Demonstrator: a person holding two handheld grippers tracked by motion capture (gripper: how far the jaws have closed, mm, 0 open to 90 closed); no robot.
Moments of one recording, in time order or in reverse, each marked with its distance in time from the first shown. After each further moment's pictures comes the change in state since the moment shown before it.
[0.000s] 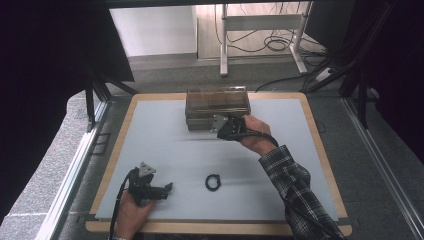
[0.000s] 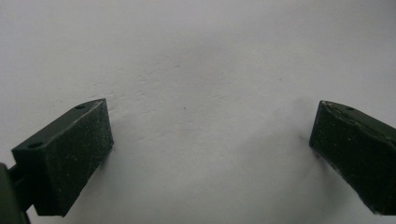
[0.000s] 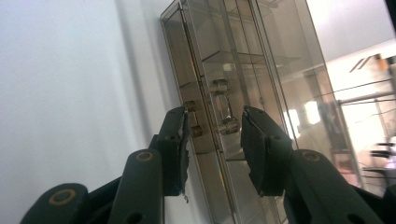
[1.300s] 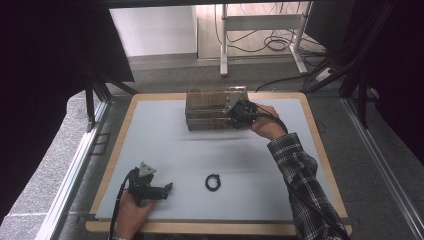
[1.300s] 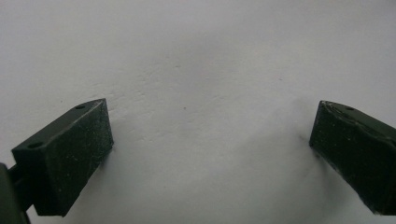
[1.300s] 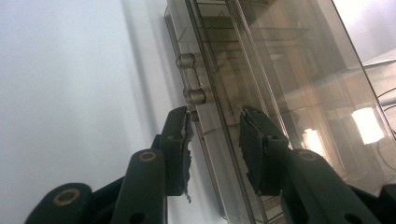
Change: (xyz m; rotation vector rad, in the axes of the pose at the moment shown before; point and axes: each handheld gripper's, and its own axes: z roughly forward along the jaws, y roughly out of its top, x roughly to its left) left arm 0.000 0.000 0.000 -0.001 0.000 0.000; right arm -0.057 -0.027 0.001 -0.033 0.251 0.175
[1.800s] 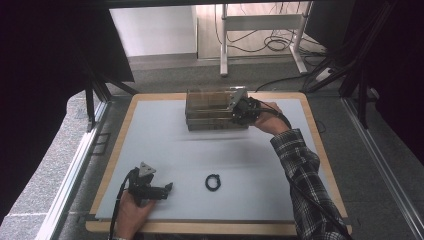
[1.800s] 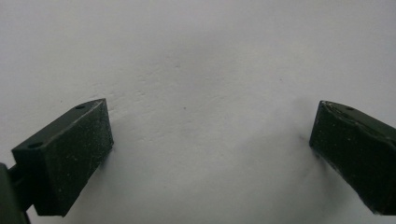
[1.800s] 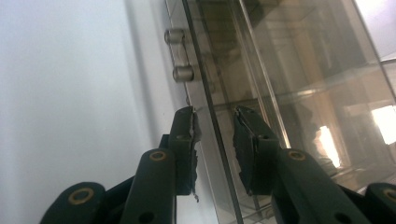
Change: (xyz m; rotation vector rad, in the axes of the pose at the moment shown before) left arm 0.000 0.000 0.000 0.001 0.001 0.001; right arm -0.019 -0.011 0.003 0.026 0.066 -0.015
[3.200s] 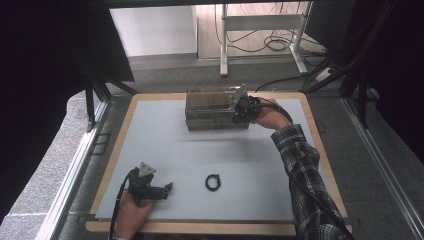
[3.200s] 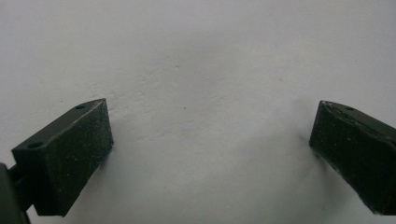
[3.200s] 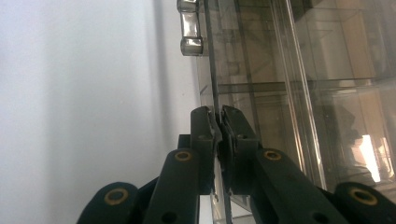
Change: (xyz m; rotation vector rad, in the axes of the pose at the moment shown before) left arm 0.000 0.000 0.000 0.000 0.000 0.000; right arm -0.019 -0.008 0.012 0.045 0.174 -0.069
